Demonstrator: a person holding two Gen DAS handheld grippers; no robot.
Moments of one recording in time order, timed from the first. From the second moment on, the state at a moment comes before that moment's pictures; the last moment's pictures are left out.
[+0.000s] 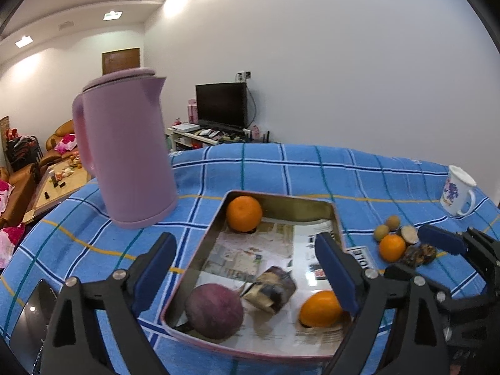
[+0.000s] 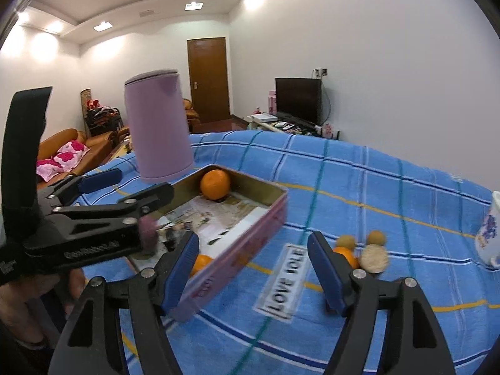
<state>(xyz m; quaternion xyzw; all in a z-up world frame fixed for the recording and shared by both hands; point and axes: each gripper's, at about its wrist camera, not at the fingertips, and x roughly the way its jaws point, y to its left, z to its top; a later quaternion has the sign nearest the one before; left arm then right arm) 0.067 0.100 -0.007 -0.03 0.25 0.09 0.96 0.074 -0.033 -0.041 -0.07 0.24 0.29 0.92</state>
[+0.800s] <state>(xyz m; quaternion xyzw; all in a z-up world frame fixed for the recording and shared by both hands) 0.099 -0.021 -0.021 0.03 0.28 -0.01 0.96 0.137 -0.155 -0.070 -0.02 0.32 0.14 0.94</state>
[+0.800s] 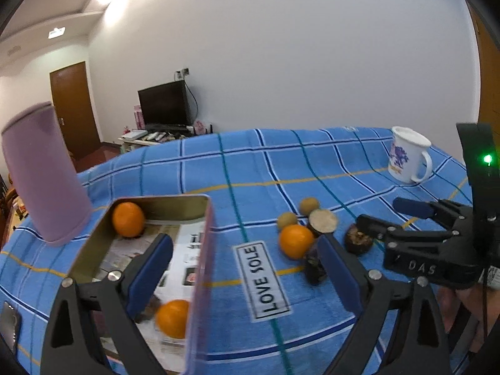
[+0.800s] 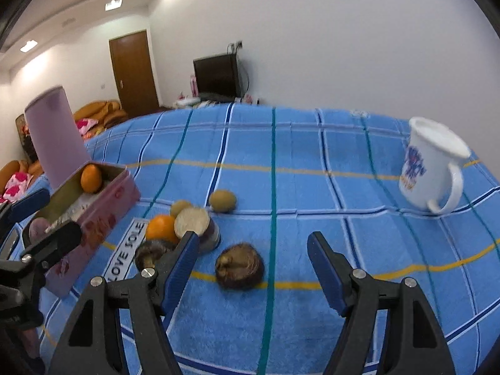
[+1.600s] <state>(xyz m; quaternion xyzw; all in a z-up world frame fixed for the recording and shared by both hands) 0.119 -0.054 -0.046 0.03 0.34 -0.08 0.94 0.150 -0.156 -0.087 -0.01 0.38 0.15 0.91</state>
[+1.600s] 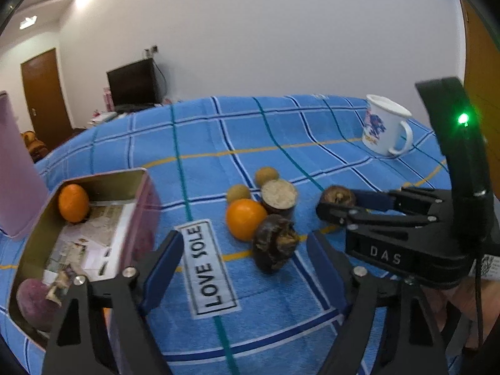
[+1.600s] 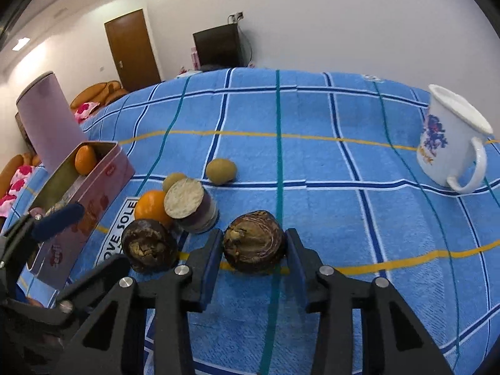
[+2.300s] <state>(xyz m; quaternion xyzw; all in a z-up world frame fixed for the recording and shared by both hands) 0.125 -0.062 -0.048 0.01 0.35 -0.12 0.93 0.132 -0.163 -0.073 0.00 0.33 0.15 0.93</state>
